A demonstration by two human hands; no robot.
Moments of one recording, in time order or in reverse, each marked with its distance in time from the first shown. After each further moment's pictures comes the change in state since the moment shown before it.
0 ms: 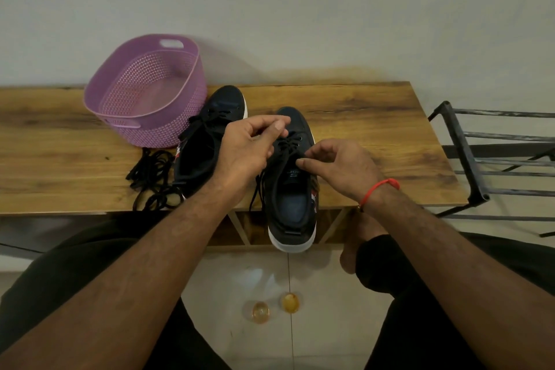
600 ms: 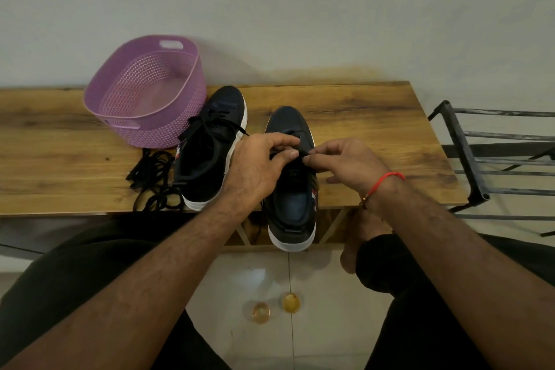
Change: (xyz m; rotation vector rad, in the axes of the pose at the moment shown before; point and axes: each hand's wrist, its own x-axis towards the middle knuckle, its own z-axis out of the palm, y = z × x) left_hand -0.009 -0.009 0.010 0.524 -0.073 0.198; right_hand 0.004 -0.003 -0.009 0.210 -0.056 0.155
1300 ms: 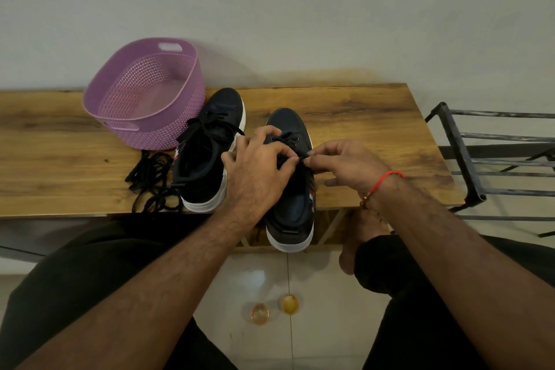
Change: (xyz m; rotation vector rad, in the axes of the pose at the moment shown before) left_hand -0.004 -0.010 0.015 0.447 0.053 0.006; right_hand 0.001 0.001 -0.004 0.025 -0.041 0.073
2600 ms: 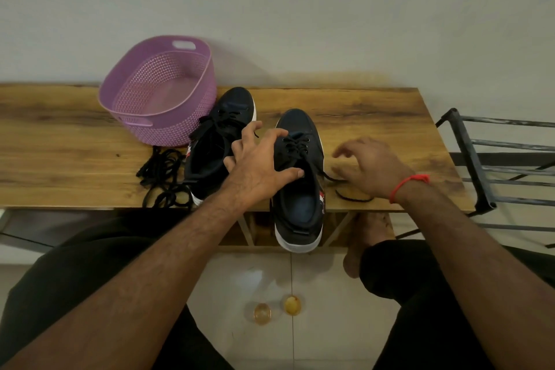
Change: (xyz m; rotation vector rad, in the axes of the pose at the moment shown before) left_hand 0.006 -0.014 -0.021 -0.130 -0.223 -0.149; right_hand 0.007 0.012 -0.027 -0.924 0.054 -0.208
